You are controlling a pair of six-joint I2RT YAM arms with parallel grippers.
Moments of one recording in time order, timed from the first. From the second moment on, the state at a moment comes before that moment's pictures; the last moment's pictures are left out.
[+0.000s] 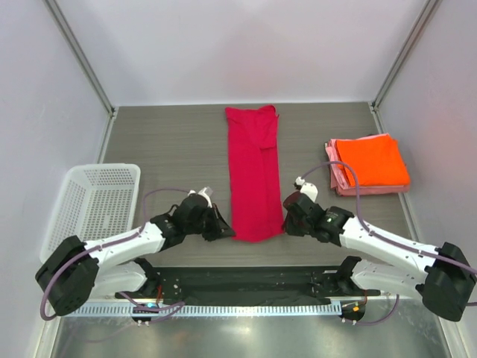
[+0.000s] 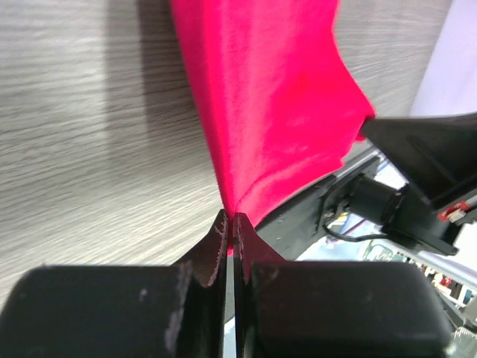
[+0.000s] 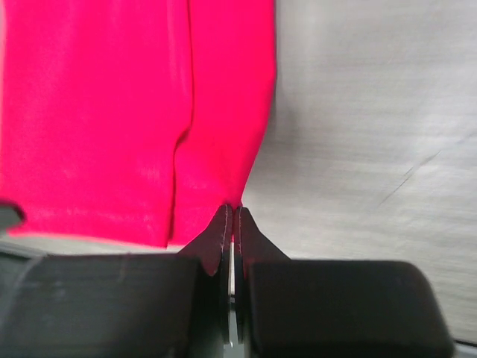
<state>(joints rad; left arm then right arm) -0.80 1.13 0.43 -0.02 0.22 -1.12 0.87 1.02 0.59 -0.56 0.24 0.91</state>
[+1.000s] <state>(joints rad) -0.38 1.82 1.24 -0.12 0.39 -0.94 0.38 1.71 1.29 -0.41 0.04 0.60</state>
